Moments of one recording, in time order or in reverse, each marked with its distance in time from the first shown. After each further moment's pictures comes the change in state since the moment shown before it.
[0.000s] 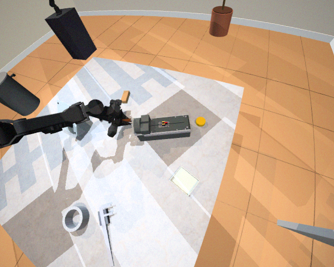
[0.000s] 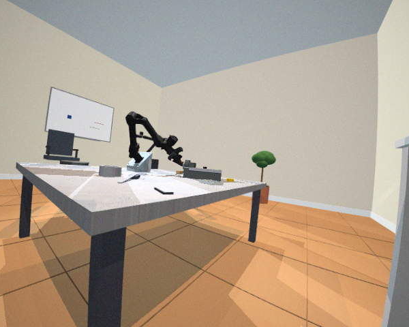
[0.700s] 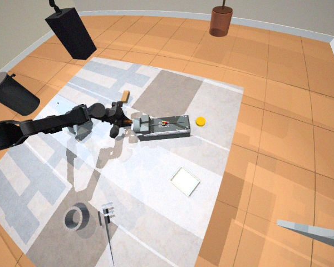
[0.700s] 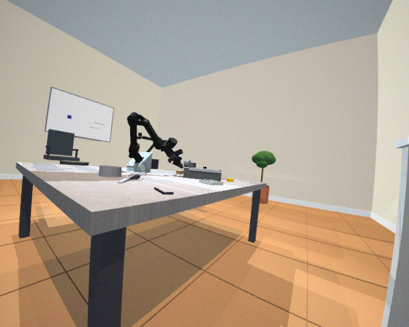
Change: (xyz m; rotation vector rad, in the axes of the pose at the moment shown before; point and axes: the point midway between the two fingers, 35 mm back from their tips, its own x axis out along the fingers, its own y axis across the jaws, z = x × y) arm 0.011 0.002 -0.011 -0.008 -0.001 0.009
